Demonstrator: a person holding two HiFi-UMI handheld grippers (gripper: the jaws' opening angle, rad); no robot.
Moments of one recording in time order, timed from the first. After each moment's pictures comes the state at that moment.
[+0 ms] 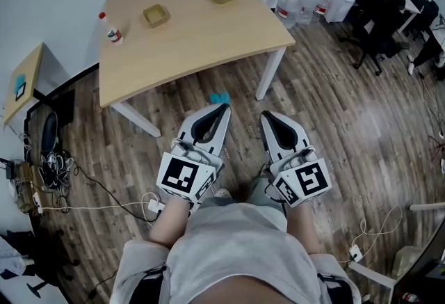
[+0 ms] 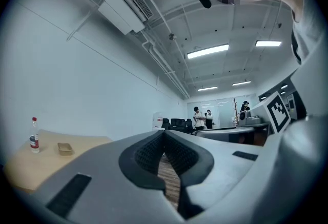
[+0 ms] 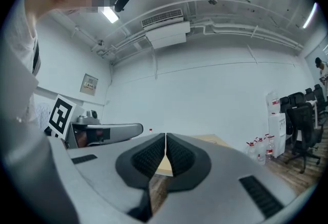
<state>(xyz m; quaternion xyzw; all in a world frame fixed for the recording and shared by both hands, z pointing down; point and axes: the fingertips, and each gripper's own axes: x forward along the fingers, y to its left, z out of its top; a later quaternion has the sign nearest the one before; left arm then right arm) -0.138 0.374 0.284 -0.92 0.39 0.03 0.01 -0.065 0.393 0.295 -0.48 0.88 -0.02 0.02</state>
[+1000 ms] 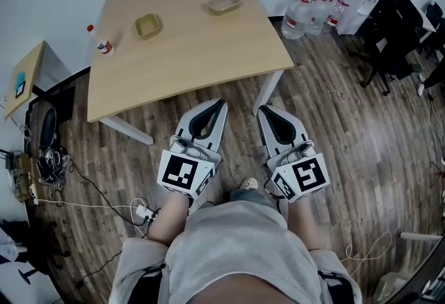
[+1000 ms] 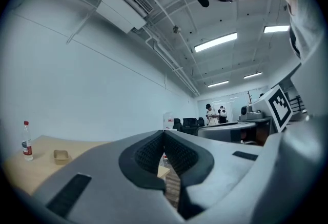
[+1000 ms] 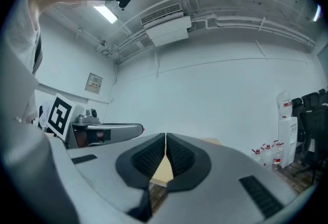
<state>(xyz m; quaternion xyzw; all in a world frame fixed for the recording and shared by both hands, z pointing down) -0.058 0.230 0.284 -0.89 0.45 0.03 0.02 0.016 0.242 0.291 -0.44 0.90 0.00 0.00</state>
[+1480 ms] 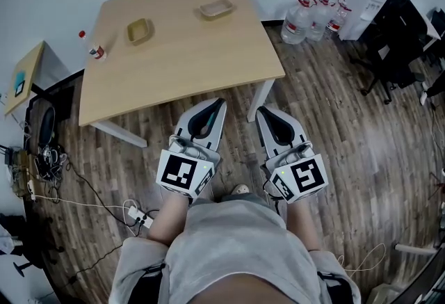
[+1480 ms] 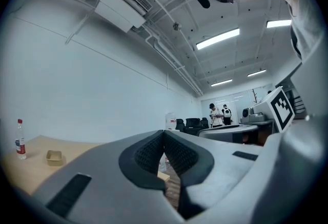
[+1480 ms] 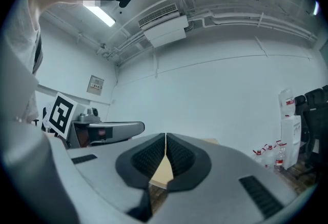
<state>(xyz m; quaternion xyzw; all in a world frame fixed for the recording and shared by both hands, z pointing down) 0.002 0.184 0.286 -0.88 0.47 0.03 0.03 0.076 0.196 0.299 -0.42 0.91 0.00 0.01</state>
